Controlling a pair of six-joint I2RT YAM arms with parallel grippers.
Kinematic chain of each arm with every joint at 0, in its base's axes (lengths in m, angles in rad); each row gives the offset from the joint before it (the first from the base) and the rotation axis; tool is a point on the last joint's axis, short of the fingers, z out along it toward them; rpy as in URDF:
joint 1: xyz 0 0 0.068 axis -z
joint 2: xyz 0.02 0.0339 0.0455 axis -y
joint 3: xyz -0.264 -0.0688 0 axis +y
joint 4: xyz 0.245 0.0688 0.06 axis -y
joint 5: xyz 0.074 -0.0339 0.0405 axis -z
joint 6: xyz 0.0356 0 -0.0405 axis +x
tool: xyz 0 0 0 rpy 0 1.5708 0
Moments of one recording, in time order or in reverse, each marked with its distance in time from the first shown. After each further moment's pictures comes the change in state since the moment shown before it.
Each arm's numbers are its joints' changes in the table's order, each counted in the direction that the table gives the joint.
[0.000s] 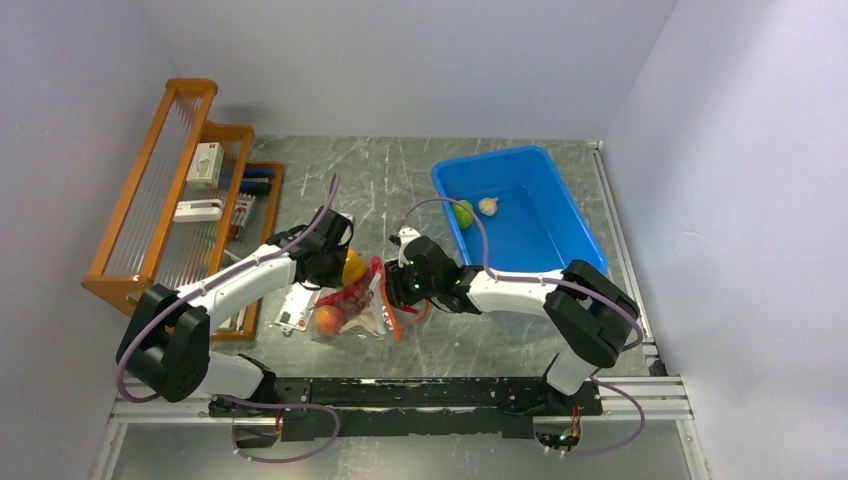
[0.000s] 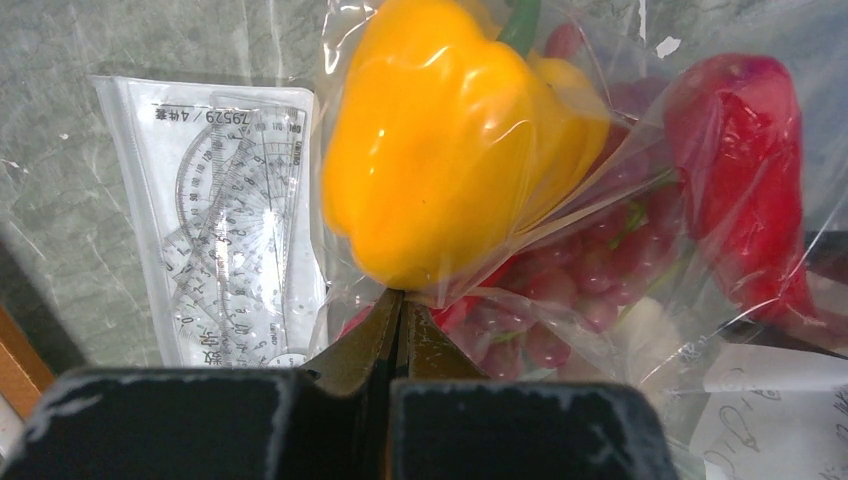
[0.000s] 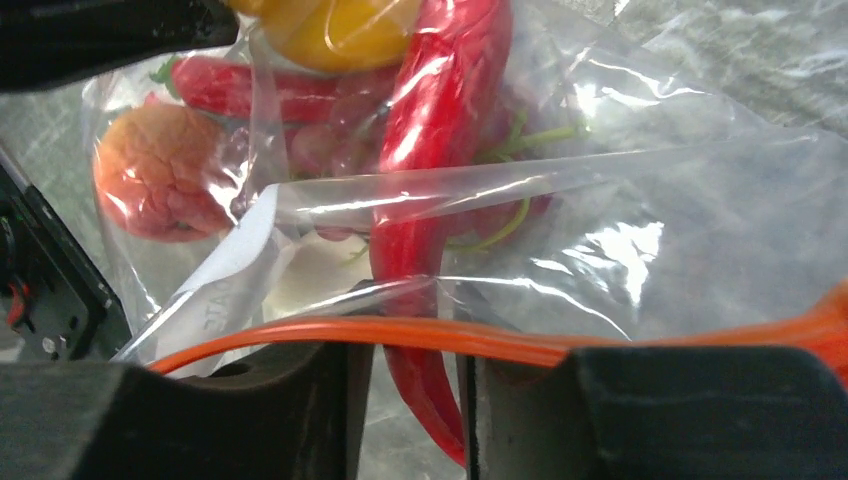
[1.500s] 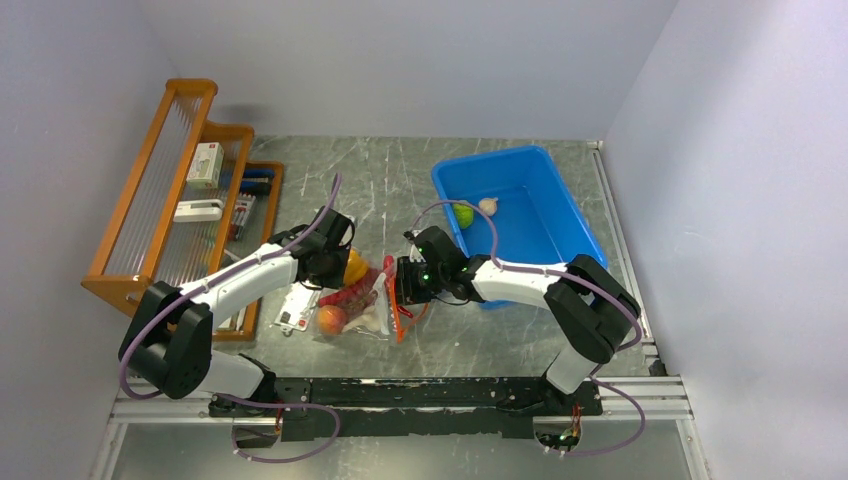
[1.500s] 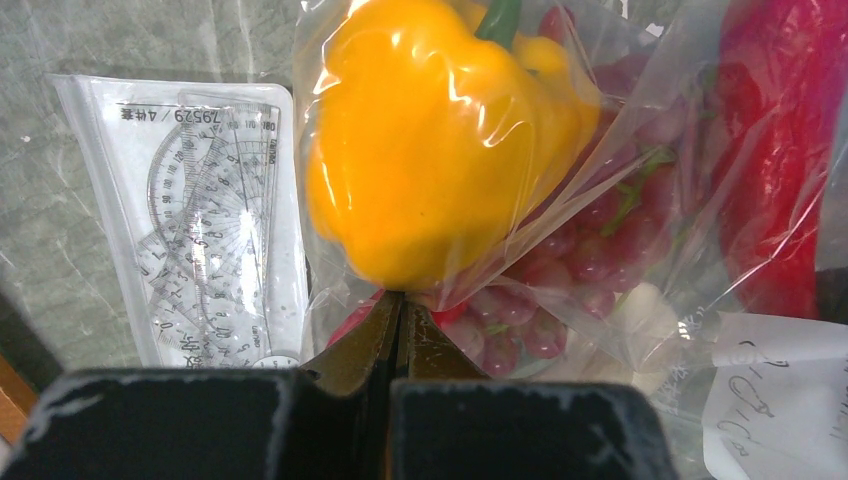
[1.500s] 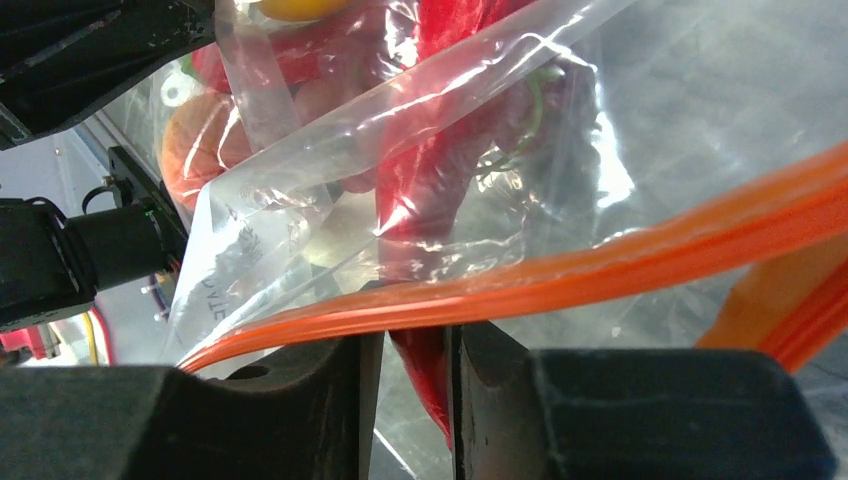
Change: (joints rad) left arm 0.000 -0.016 -0.003 0.000 0.038 0.000; right arm 0.098 -0.015 -0.035 -0.148 -0.237 0.249
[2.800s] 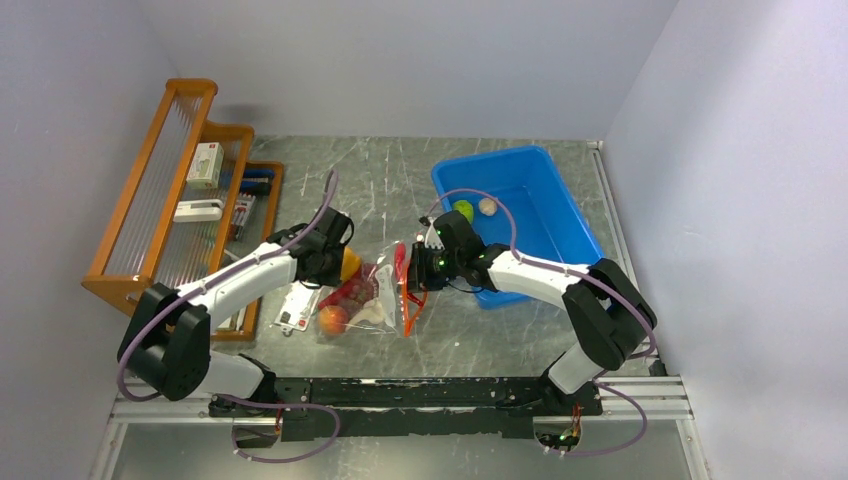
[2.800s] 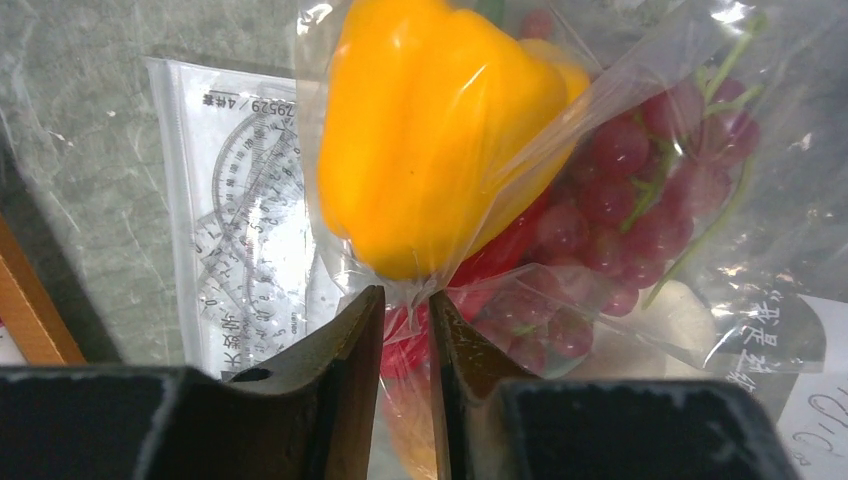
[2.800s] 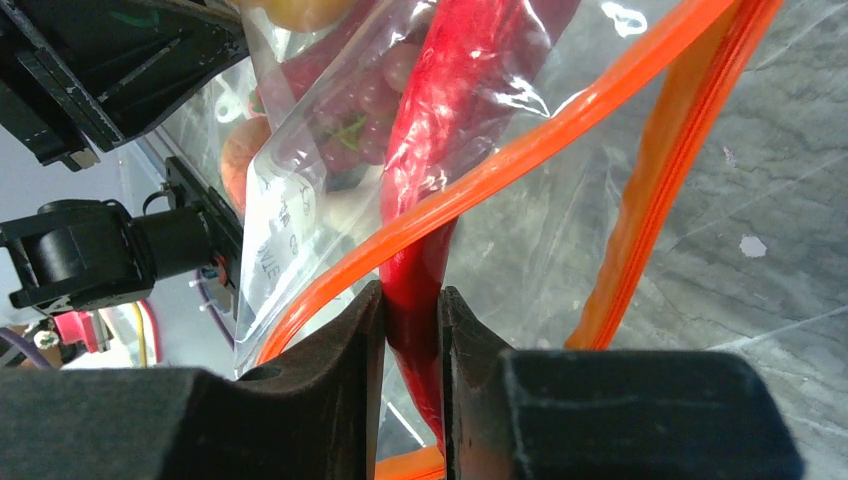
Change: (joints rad) left arm 0.001 0.016 -0.014 -0.030 -0.110 -0.042; right arm 0.118 0.077 -0.010 -0.060 -0.106 -0.027
